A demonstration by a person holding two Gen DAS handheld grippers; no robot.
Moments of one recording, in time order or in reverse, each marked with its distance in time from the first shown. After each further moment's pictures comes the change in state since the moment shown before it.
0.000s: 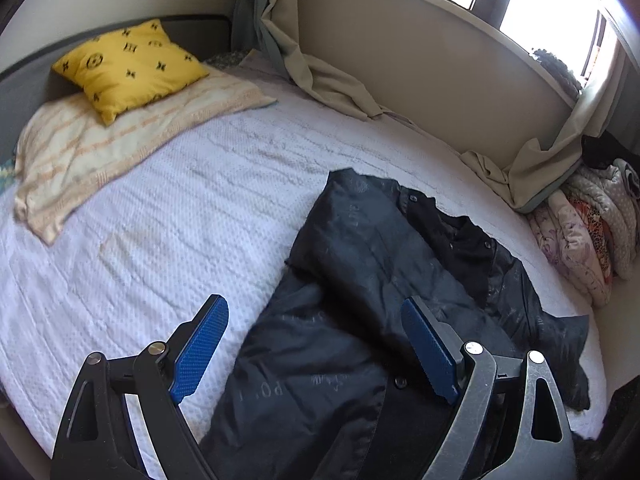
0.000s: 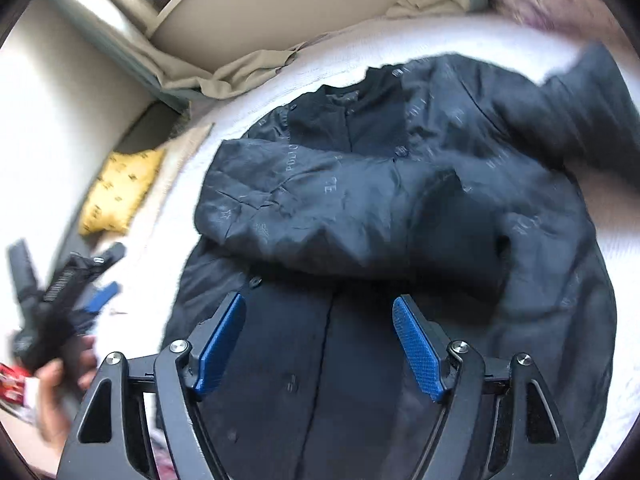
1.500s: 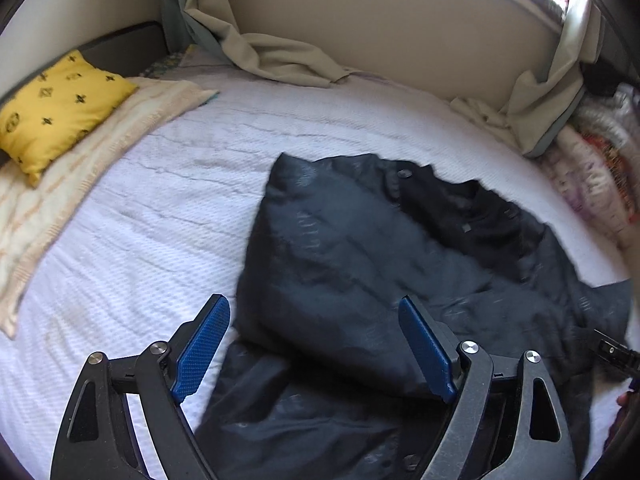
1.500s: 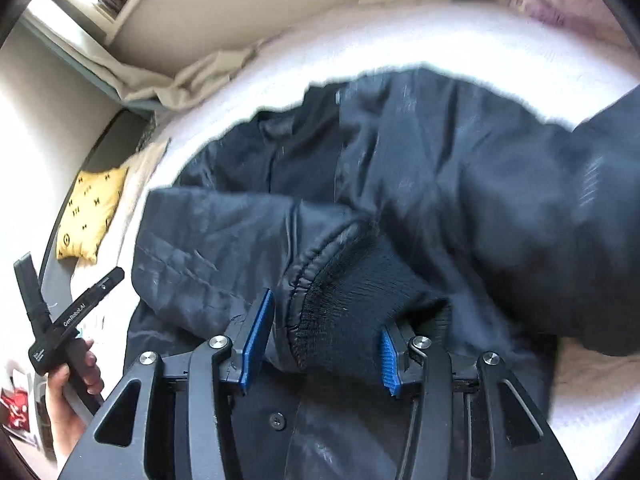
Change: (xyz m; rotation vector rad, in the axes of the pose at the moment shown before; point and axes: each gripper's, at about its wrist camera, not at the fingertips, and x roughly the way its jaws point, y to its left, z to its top) left arm 0.112 -0.055 0.035 0.200 0.100 -0.031; right arm 0.036 -0.049 0.109 -0.102 -0.030 -0.142
